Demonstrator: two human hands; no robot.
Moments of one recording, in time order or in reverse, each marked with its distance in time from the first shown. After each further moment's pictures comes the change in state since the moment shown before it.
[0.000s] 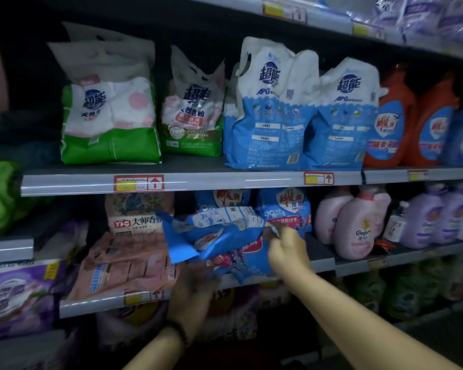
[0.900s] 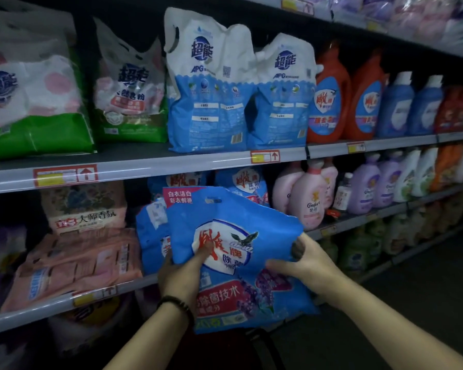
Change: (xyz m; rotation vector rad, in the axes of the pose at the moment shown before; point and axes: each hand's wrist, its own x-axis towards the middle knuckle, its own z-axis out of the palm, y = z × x) left_hand -0.031 0.028 0.088 -0.257 0.019 -0.246; right_hand -0.045 0.105 -0.128 0.306 -0.239 0.030
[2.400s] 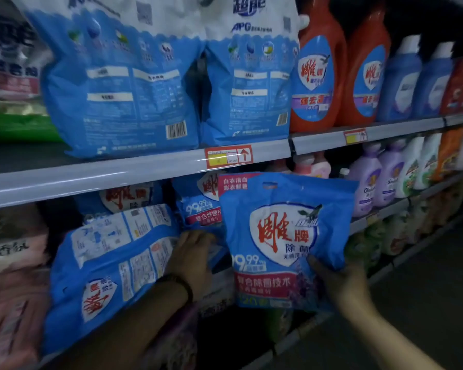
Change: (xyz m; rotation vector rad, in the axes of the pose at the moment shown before) left_hand 0.198 -0.078 0.153 1.398 -0.445 0.812; right_hand 0.155 0.165 -0.124 0.109 0.643 0.047
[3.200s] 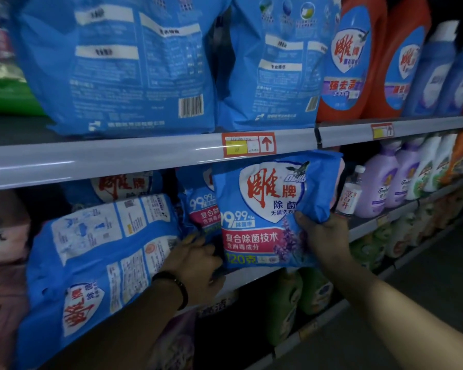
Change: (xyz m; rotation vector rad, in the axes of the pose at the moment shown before) left_hand 0.020 -0.040 0.018 0.456 -0.116 0.409; right_hand 0.074 -0.038 0.087 0.021 -0.013 -0.078
